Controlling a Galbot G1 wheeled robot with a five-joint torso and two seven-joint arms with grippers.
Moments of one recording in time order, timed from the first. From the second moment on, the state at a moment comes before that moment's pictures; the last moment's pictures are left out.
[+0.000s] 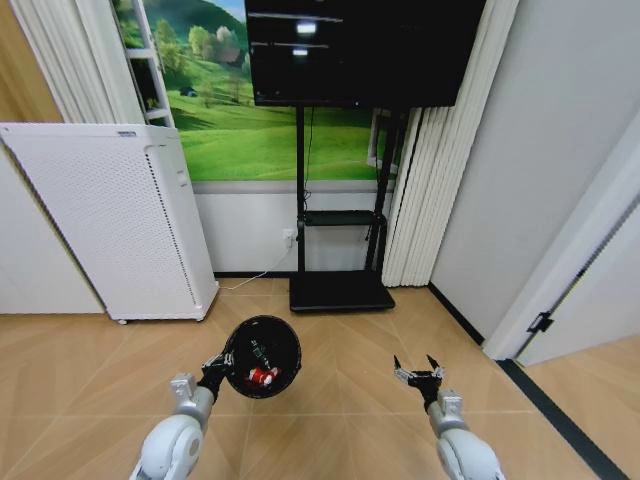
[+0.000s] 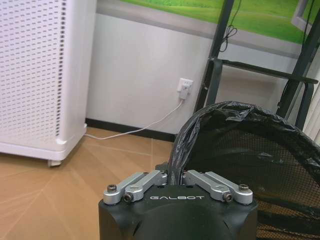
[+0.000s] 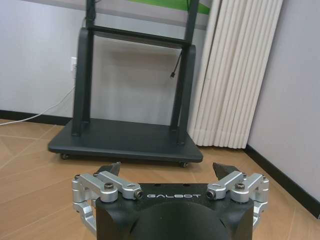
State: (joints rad) left arm 1.39 -1.25 -0.52 -2.01 -0.55 0.33 -0.12; right arm -1.43 1.30 0.63 1.82 0.16 -0.14 0.05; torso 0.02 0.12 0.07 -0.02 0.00
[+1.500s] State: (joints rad) left arm 1.36 -1.42 -0.85 -1.84 -1.07 0.38 -0.68; right arm -1.40 1.24 0.60 1.75 0.15 -0.10 0.04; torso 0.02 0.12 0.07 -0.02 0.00
